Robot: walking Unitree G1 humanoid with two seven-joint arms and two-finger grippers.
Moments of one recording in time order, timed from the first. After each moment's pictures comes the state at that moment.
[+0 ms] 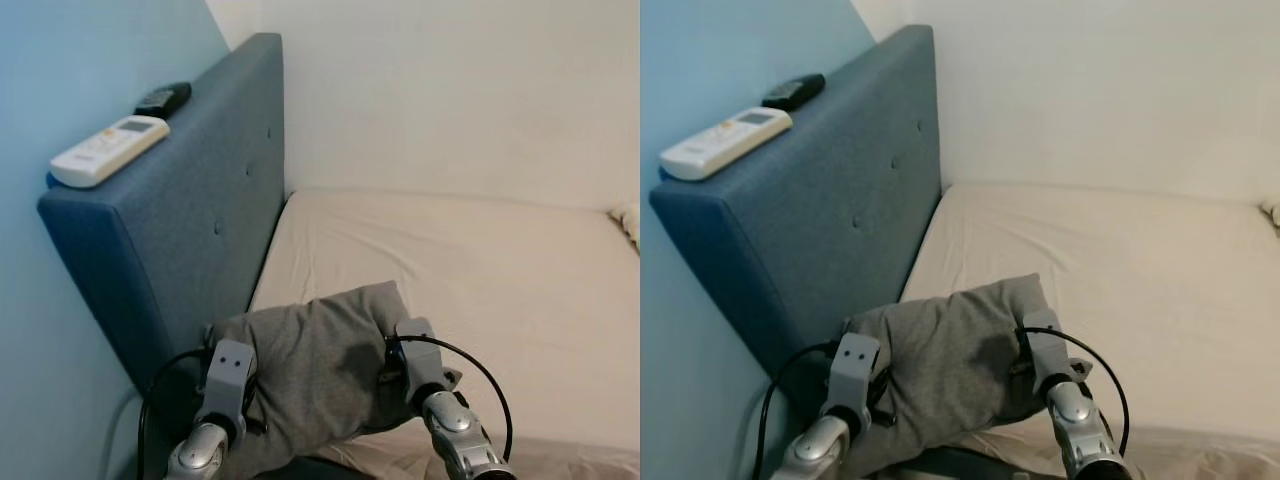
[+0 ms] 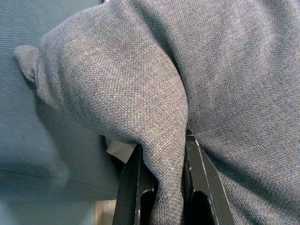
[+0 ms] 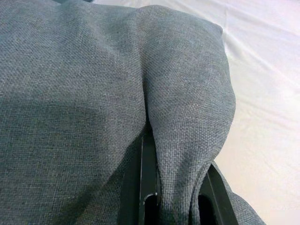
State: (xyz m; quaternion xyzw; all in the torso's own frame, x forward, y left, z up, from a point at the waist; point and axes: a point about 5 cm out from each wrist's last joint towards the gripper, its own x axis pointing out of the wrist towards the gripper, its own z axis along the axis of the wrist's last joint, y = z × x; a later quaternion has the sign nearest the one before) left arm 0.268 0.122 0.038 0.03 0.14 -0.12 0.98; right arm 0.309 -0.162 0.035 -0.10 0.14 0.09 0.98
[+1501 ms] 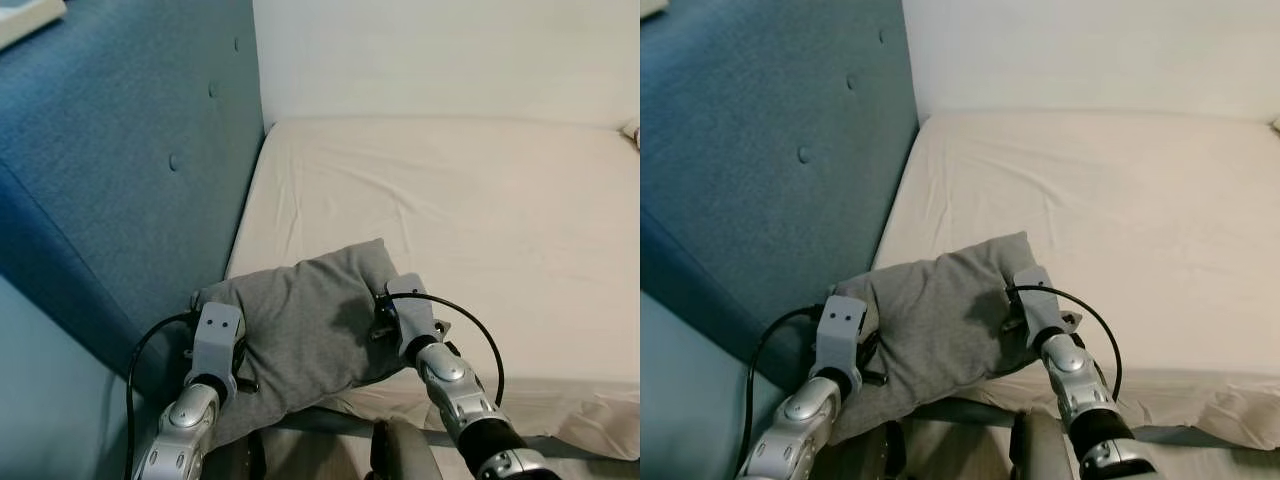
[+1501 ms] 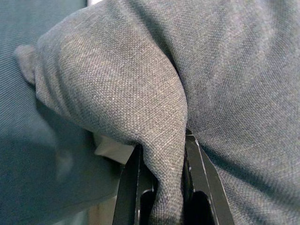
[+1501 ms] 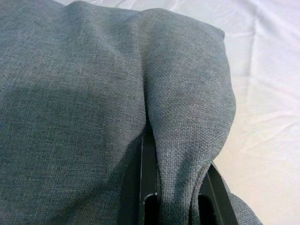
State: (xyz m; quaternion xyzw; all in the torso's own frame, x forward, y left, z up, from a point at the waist) left arm 0.294 0.134 0.083 0.03 0.10 -0.10 0.99; right arm 0.356 -0.161 0.094 -0.14 0.07 0.12 0.98
